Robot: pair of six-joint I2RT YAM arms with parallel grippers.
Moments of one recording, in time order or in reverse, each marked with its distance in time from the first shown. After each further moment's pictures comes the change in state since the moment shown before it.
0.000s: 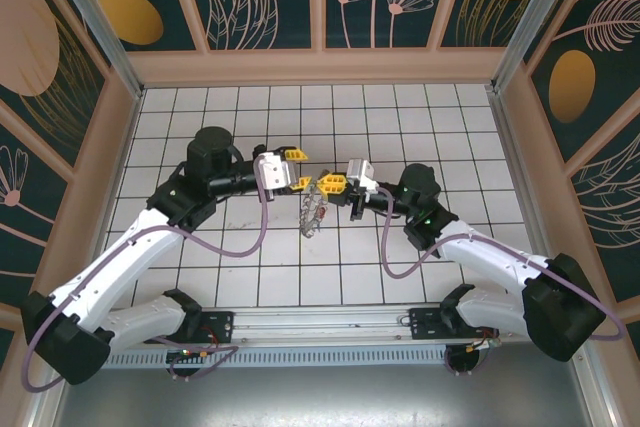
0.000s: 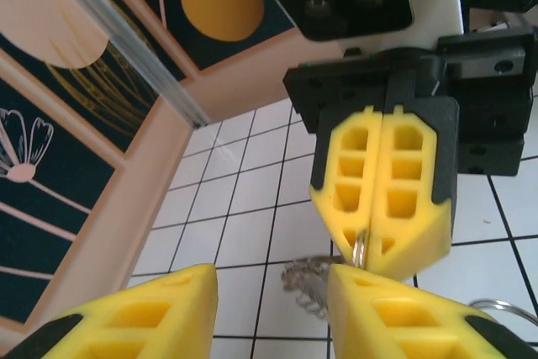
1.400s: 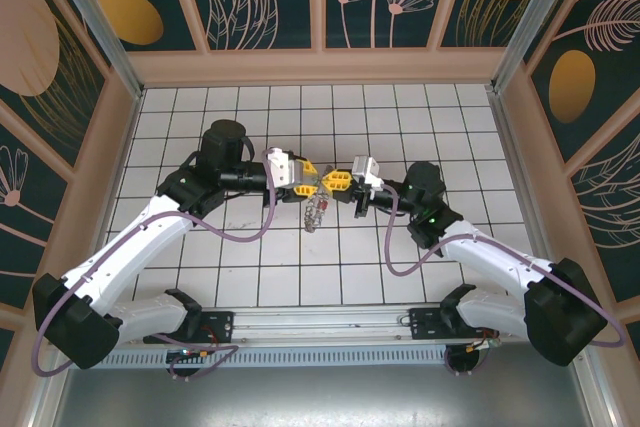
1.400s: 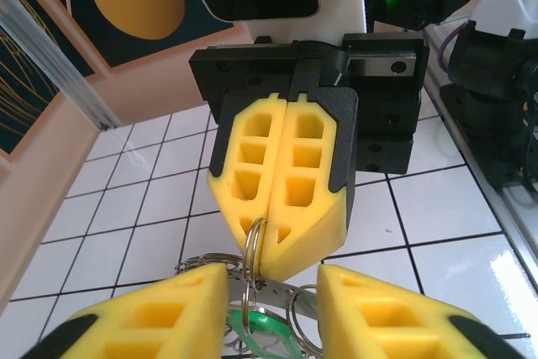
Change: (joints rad) left arm 0.006 0.082 0.054 -0.116 0.167 -0.042; right arm -0.041 -0.021 0.003 -0.018 -0.021 0.000
